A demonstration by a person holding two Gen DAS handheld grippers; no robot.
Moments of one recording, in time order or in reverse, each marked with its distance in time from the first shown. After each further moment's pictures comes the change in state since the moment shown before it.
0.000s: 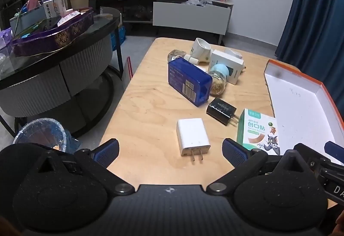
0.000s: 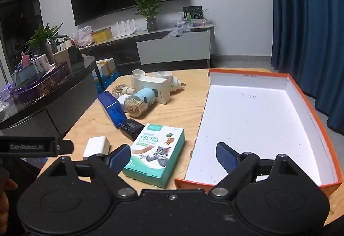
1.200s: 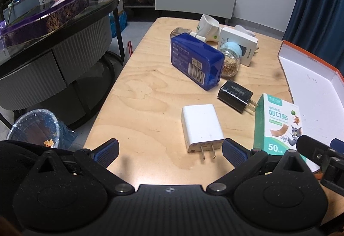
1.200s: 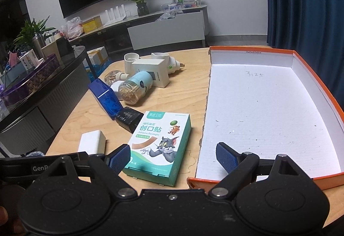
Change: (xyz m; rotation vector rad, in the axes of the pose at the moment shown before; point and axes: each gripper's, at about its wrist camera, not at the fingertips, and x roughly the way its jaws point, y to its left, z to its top) left arm 0.047 0.000 -0.004 0.009 0.089 0.033; right arm 0.041 0.012 -0.004 0.069 0.106 -0.028
